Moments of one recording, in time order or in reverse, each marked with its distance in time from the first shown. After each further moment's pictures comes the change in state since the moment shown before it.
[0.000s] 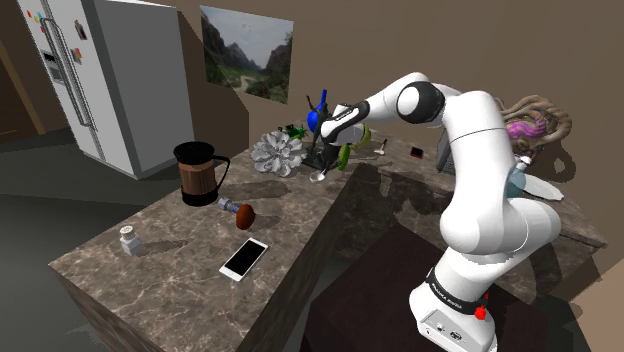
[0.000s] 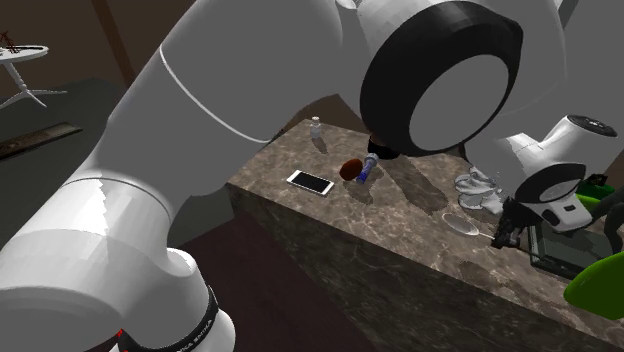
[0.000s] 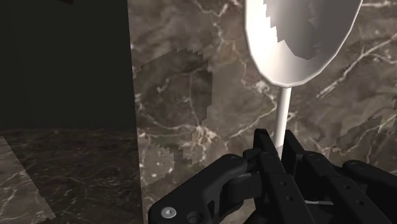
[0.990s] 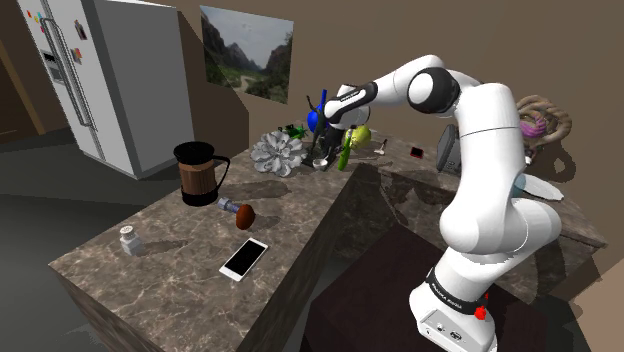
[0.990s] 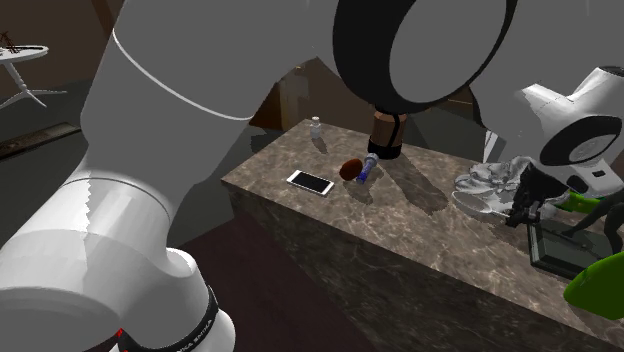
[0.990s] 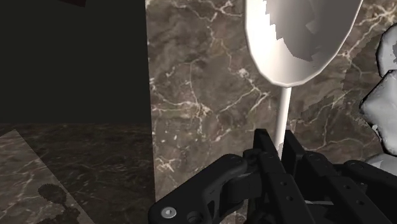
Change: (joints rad) arm -0.013 -0.136 0.015 -0.013 0.015 -0.123 0.001
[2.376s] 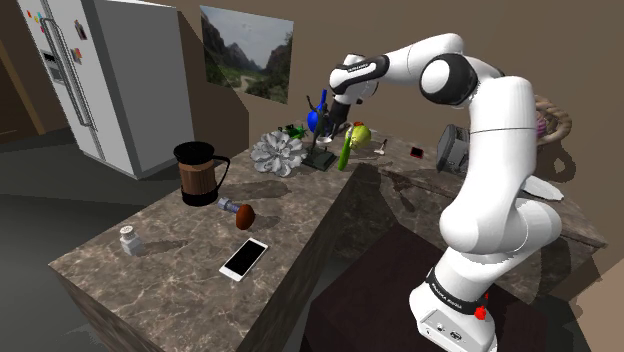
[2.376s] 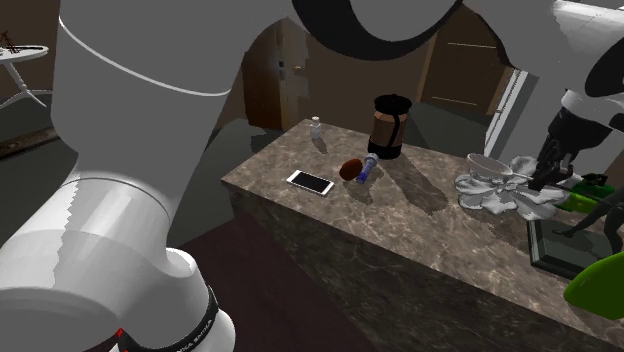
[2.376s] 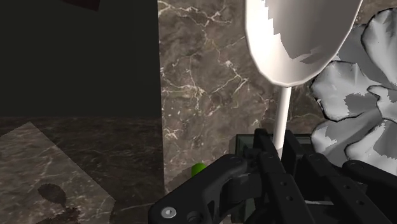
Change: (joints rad) arm -0.009 -0.138 0.015 0.071 0.019 -0.207 0.005
